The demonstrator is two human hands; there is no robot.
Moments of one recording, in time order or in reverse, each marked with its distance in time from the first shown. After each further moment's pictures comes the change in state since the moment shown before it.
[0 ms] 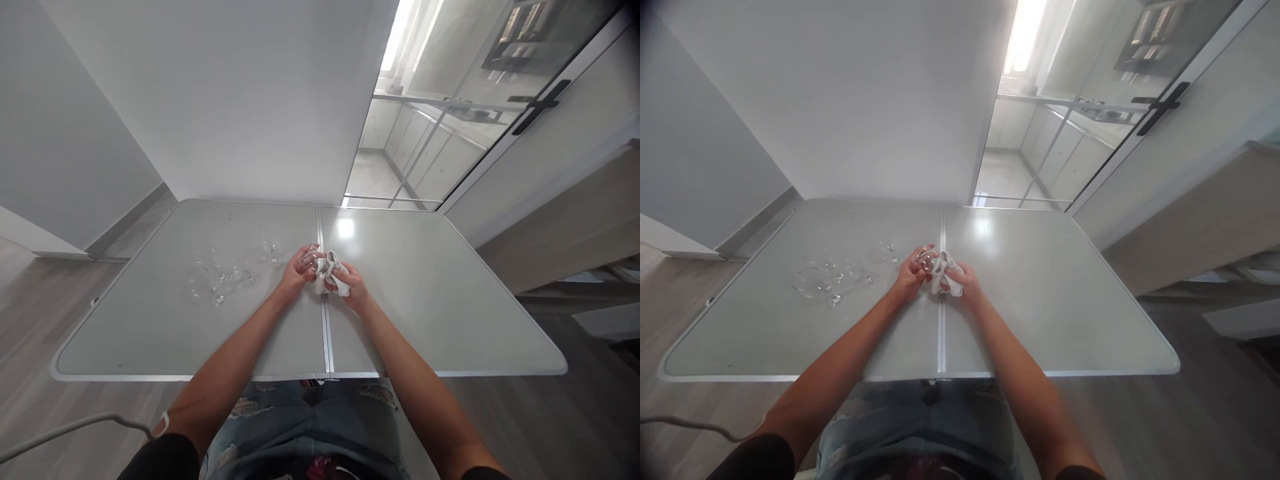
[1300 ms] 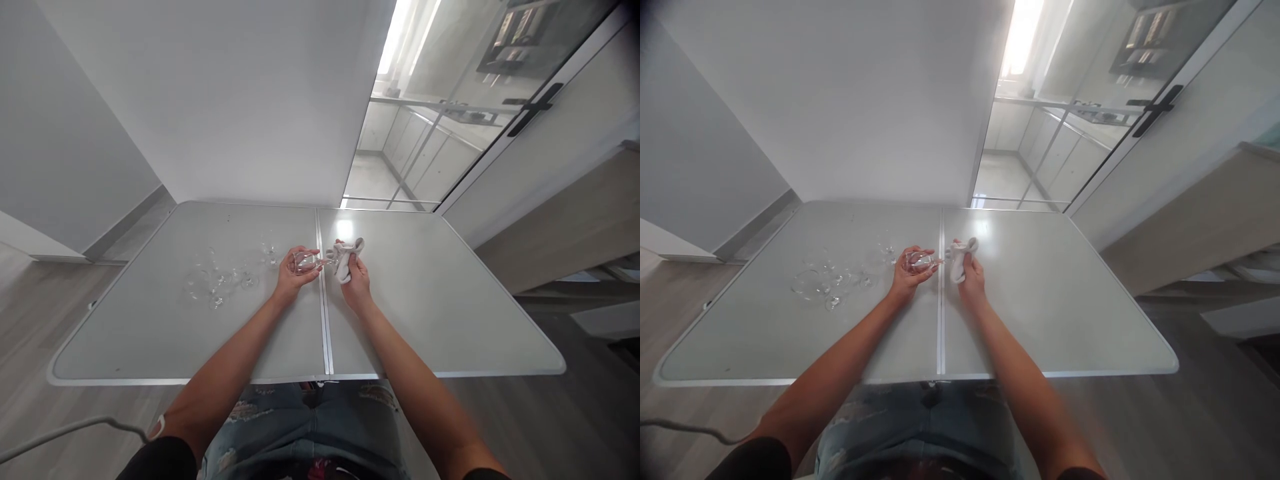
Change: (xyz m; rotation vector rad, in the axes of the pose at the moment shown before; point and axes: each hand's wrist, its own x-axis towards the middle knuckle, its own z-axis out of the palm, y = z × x) left_hand -0.003 0.007 0.007 0.046 0.159 0.072; right_hand 0.012 0.005 0.000 -0.007 0.364 -0.277
